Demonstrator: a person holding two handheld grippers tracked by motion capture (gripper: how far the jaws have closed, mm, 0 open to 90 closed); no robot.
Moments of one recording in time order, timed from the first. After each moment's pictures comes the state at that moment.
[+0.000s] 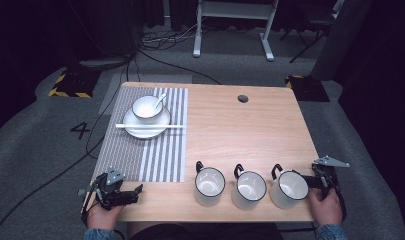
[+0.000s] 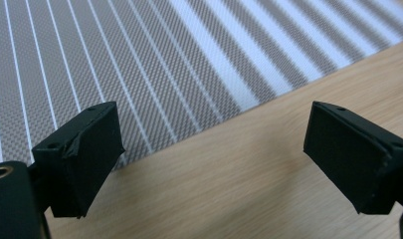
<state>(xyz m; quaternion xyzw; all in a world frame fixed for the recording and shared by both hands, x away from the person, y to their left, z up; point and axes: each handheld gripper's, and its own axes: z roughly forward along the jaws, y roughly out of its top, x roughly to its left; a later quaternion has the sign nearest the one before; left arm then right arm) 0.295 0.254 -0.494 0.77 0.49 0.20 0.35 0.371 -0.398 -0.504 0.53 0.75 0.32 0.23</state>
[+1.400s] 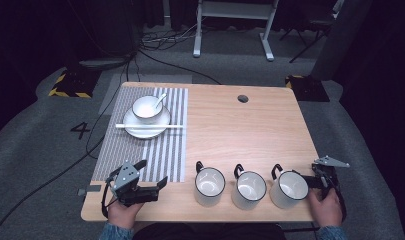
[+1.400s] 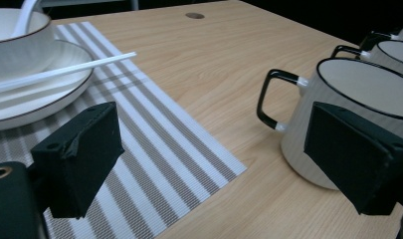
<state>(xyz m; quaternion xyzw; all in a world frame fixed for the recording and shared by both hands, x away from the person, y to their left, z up) 0.290 0.192 -0.446 0.74 0.38 0.19 0.52 0.370 -0.399 -0.504 0.53 0.75 0.32 0.23</state>
